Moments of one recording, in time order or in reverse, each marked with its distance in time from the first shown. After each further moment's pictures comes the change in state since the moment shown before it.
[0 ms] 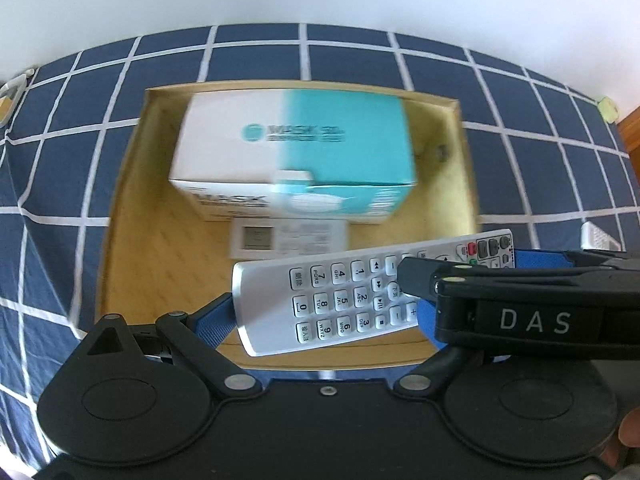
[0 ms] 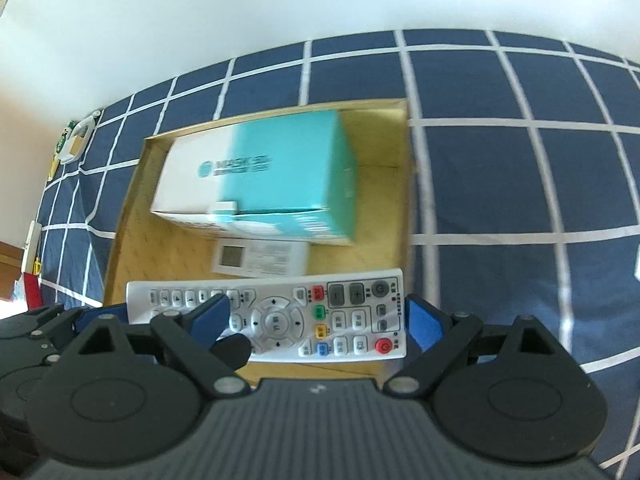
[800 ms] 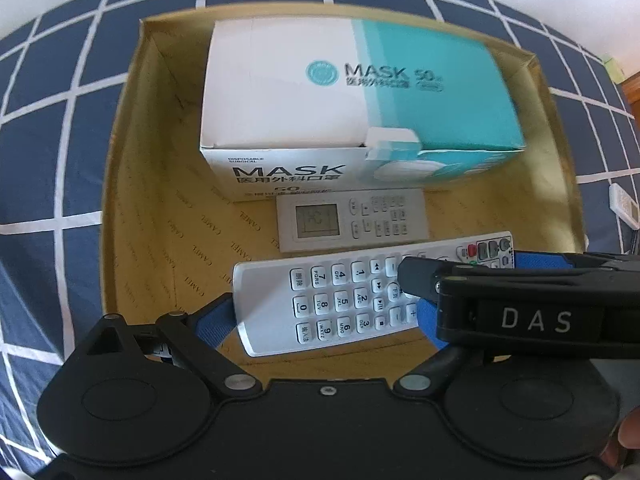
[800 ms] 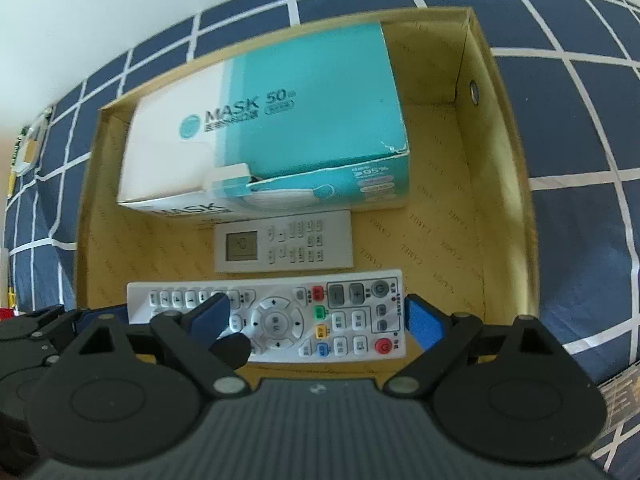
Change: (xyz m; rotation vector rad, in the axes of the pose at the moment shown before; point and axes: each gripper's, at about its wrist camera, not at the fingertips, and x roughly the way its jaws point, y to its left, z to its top) left arm 0.076 0.075 0.013 0.028 0.160 -0.098; right arm 0.090 0.041 -0.001 0.144 0.102 -0.083
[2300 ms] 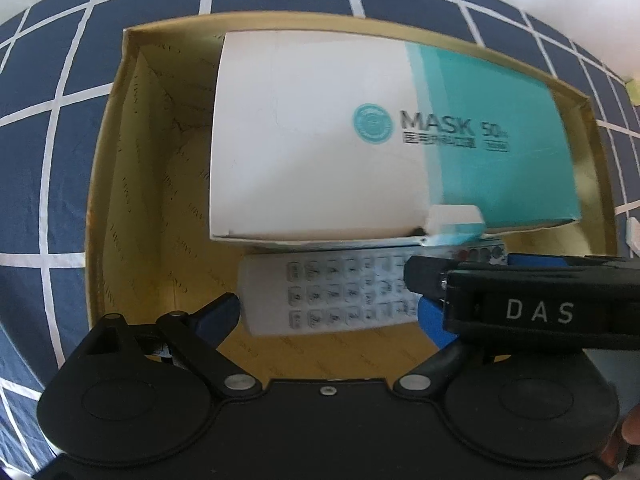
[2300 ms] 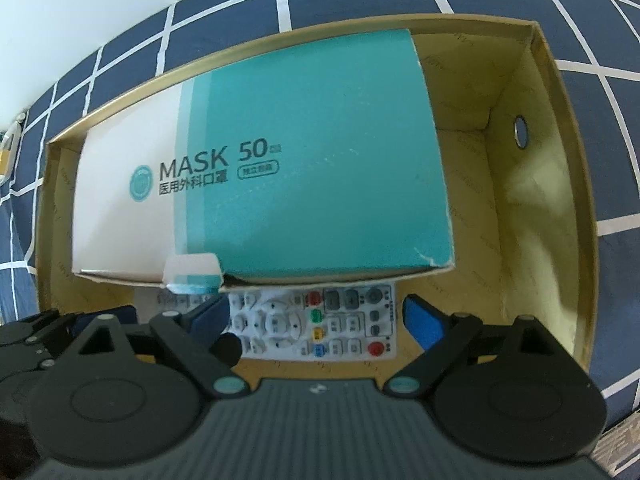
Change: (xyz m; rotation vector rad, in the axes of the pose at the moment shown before) left arm -0.001 0.027 -0.003 -0.074 0.016 -0.024; right arm 0.030 -0.001 0.036 0.004 0.049 -0.021
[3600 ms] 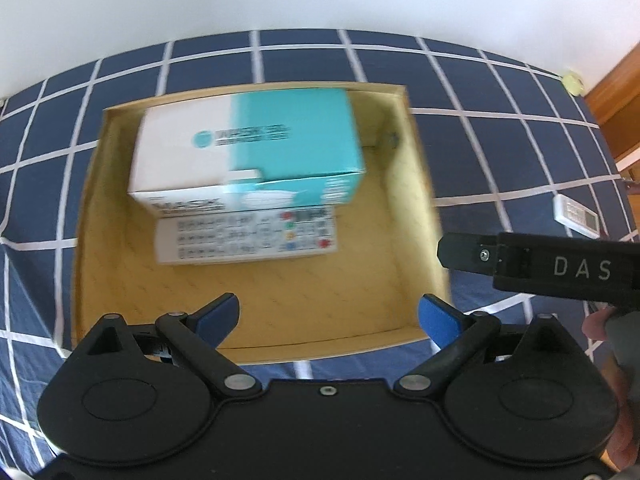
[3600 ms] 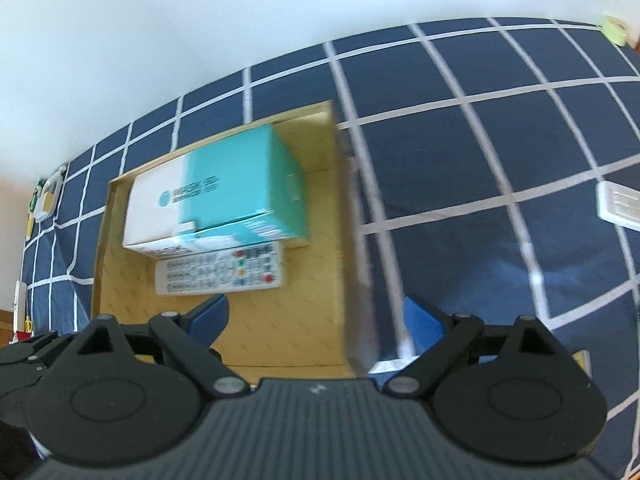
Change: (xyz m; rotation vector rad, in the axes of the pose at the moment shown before) left arm -0.073 -0.146 -0.048 0.061 -0.178 0.037; right arm -0.134 -0.097 -0.060 0.041 -0.235 0.049
